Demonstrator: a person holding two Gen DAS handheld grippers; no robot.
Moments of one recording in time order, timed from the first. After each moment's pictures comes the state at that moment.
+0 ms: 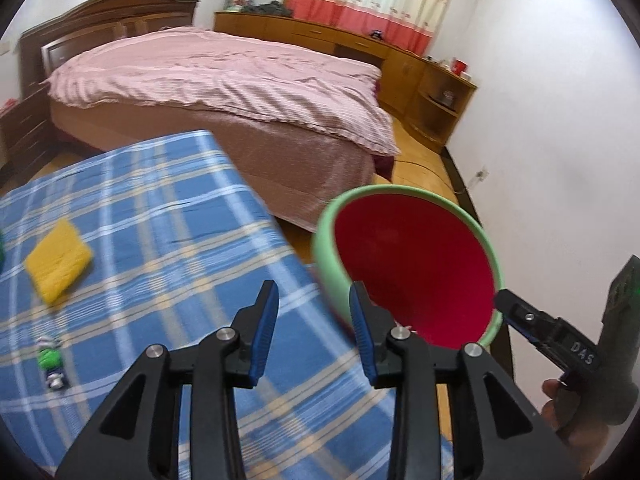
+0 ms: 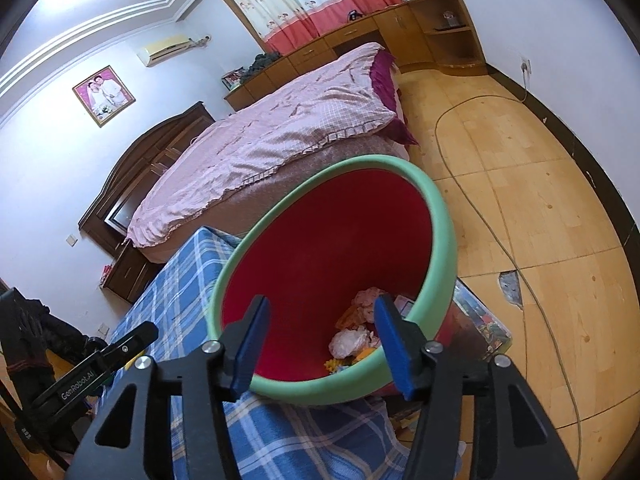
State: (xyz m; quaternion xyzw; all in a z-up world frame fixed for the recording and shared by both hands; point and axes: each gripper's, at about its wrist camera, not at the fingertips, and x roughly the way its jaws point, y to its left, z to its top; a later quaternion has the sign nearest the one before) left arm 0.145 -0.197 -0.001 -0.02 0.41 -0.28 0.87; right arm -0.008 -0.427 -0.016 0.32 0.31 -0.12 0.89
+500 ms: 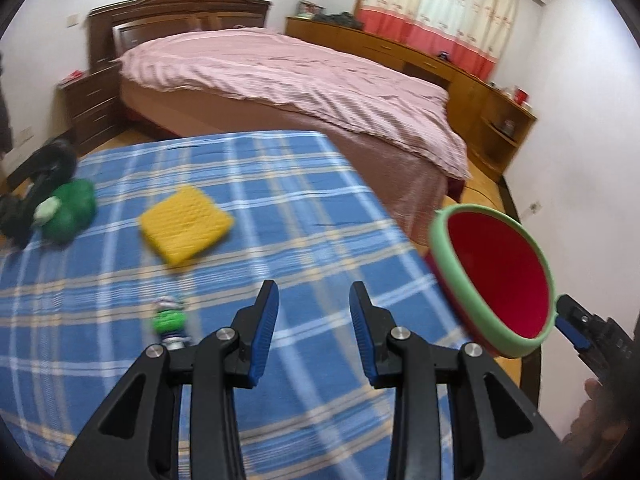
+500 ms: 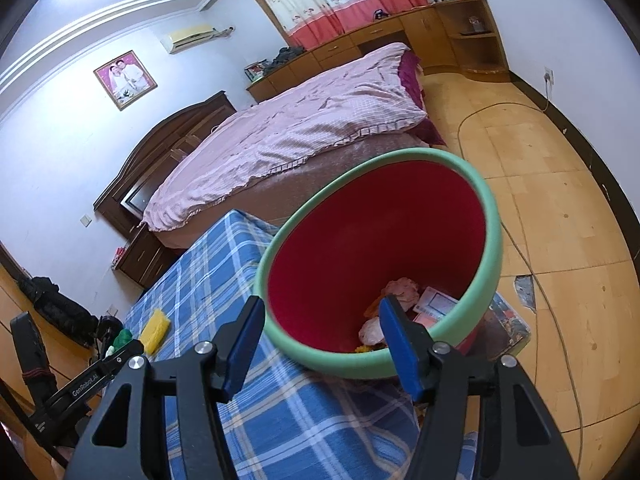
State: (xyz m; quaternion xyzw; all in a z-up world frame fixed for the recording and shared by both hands) left arm 0.146 -0.091 -0.005 -0.05 0.41 -0.17 0.90; right arm -0.004 -0.388 -0.001 0.30 0.31 -0.09 0.90
